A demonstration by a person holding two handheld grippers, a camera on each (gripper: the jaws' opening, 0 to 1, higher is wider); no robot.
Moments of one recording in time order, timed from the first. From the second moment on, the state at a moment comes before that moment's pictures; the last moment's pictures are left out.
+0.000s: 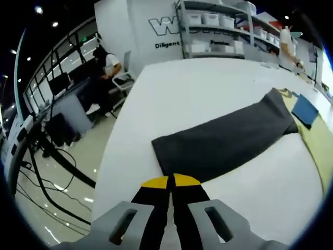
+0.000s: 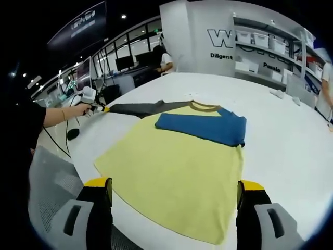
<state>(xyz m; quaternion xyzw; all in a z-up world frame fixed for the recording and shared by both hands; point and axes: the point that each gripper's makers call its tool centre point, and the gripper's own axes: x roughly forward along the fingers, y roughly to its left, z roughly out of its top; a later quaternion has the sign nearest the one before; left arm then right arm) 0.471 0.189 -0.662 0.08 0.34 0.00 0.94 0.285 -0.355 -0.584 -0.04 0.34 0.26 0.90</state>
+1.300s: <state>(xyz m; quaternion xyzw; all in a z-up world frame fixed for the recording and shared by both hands) 0.435 0.183 -0.661 0.02 0.35 0.05 0.93 0.284 -0.355 -0.585 -0.04 0.34 0.26 0.90</state>
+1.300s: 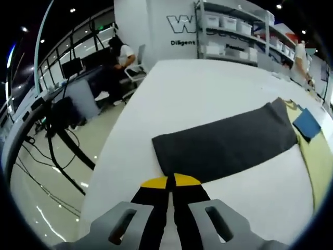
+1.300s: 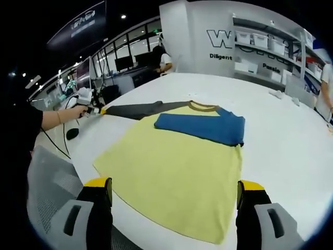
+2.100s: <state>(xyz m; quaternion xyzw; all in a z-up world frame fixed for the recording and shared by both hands) 0.415 0.181 -0.661 0.02 0.35 0.07 0.93 0.276 -0.355 -0.584 -0.04 0.34 0.26 0.90</state>
